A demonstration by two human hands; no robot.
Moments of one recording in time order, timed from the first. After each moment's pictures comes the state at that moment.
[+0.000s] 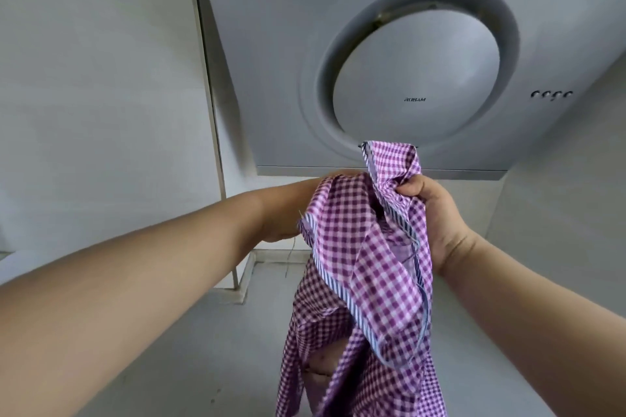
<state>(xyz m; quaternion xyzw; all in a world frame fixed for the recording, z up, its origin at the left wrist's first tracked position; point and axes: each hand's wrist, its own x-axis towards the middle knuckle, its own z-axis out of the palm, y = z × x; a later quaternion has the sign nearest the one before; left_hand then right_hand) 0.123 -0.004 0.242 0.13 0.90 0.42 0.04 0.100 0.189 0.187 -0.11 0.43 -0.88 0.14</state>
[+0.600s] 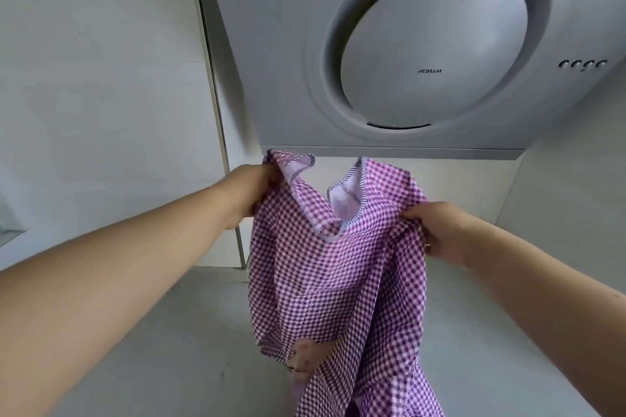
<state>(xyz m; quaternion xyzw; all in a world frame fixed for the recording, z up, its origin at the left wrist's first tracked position) 0.047 -0.071 0.185 -0.09 0.79 0.60 0.04 0.058 0.226 0.134 0.16 0.72 -0.67 0.08</state>
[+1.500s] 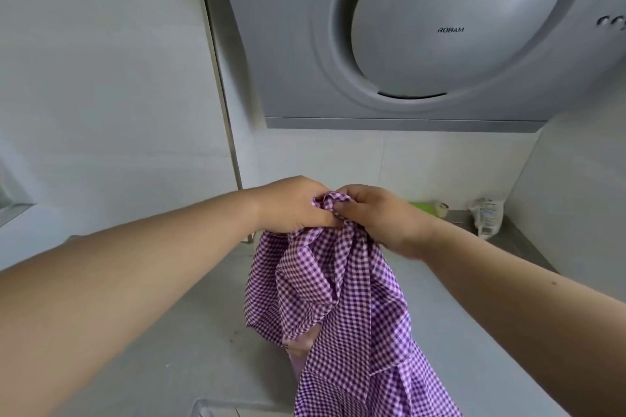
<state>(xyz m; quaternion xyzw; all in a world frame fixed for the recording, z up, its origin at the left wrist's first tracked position) 0.049 -0.047 0.138 0.24 0.93 0.25 0.10 0.073 0.150 0.113 -0.13 0.78 -0.58 0.16</state>
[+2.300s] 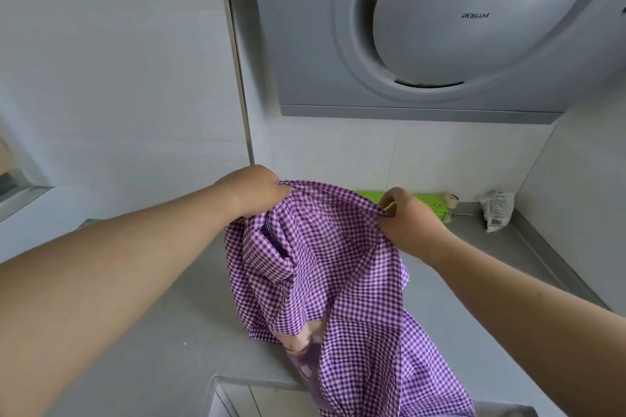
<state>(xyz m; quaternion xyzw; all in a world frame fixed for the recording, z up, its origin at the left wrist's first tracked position) 0.040 -0.130 0.111 0.02 0.98 0.18 0.06 0.072 0.155 0.064 0.03 0.93 -0.36 0.00</state>
